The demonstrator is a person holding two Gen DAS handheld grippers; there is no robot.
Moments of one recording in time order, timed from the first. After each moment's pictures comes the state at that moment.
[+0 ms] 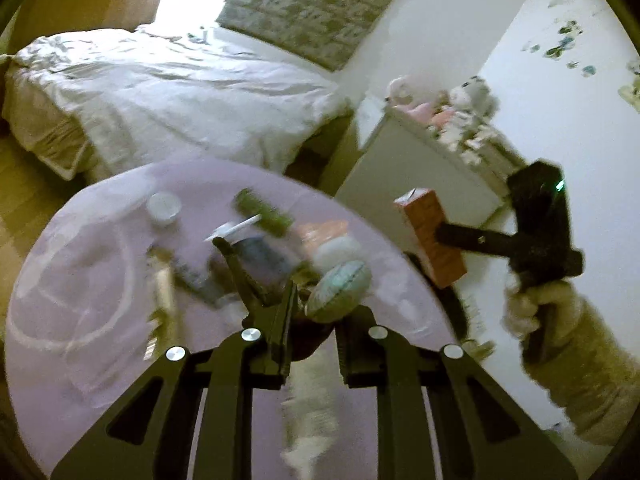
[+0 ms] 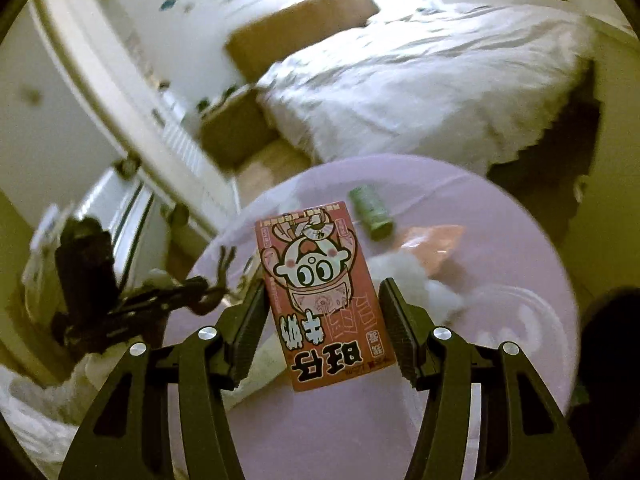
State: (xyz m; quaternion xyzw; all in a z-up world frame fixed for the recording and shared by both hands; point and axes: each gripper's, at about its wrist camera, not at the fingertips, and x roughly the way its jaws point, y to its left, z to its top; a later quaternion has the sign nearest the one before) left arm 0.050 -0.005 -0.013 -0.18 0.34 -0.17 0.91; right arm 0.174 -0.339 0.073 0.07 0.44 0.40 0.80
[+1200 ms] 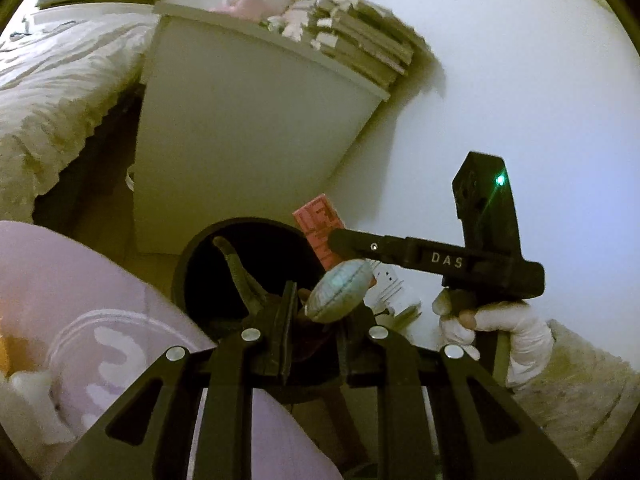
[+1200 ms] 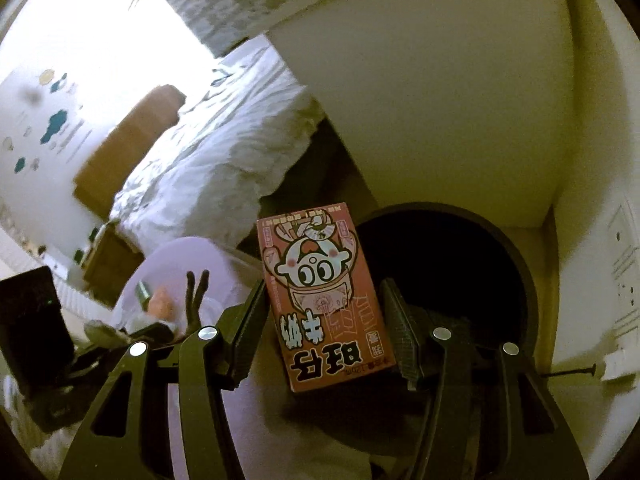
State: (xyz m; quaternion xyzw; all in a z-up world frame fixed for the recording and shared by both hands) left arm 0.198 -0.314 -0.039 -0.07 0.40 -0.41 0.81; right arm 0.201 -0.628 -0.016 0.23 0.43 0.11 0.87
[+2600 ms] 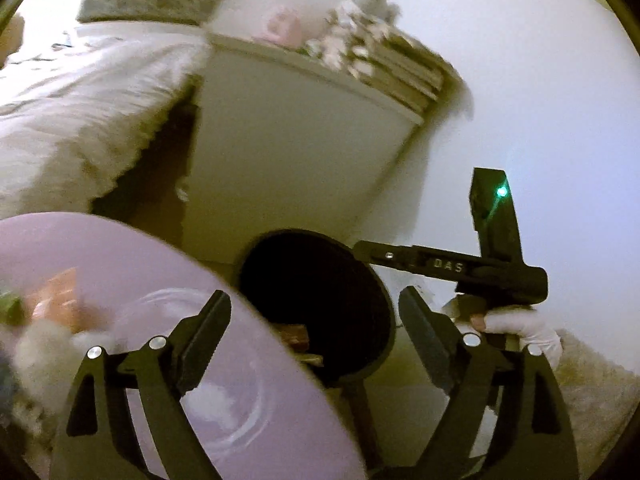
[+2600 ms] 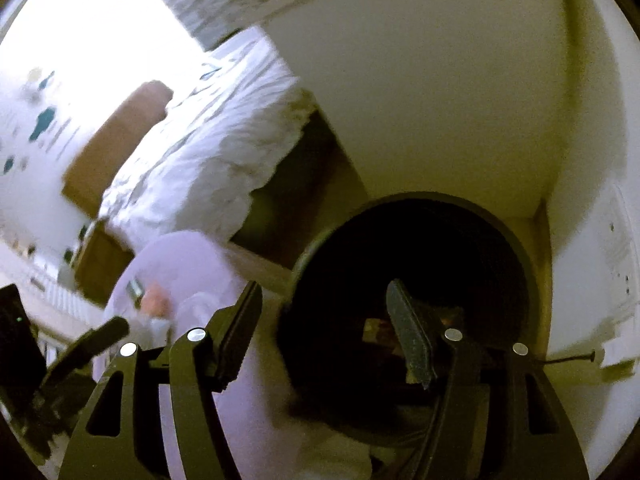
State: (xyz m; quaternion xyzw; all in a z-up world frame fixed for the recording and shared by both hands) left arm 0.153 -0.262 -0.003 -0.08 0.37 -0.31 0.87; right arm 0.191 -0.579 0.003 0.19 0.44 0.12 0.87
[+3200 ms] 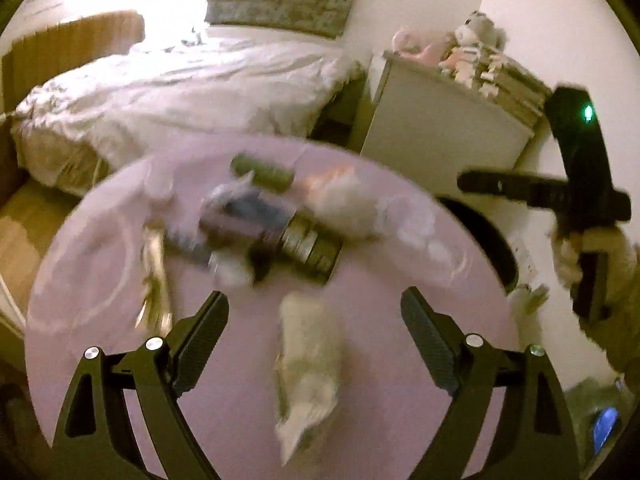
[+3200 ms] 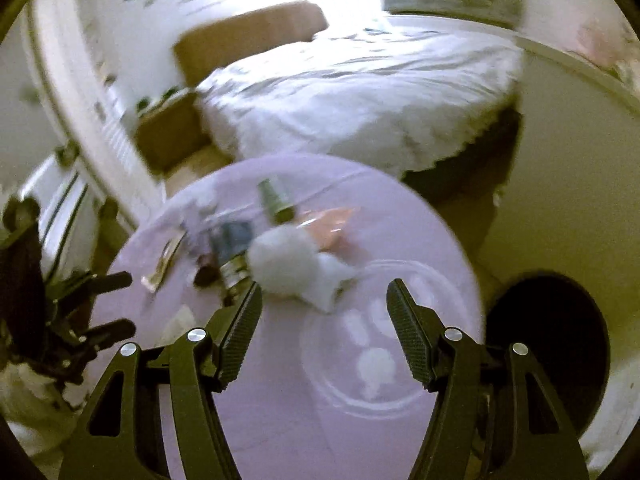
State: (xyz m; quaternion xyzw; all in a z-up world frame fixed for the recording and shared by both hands) left arm 0.039 -0.067 -0.045 -0.06 0.39 -0.11 0.91; right arm 0.144 -0.353 0.046 -0.04 0.42 0.32 0.85
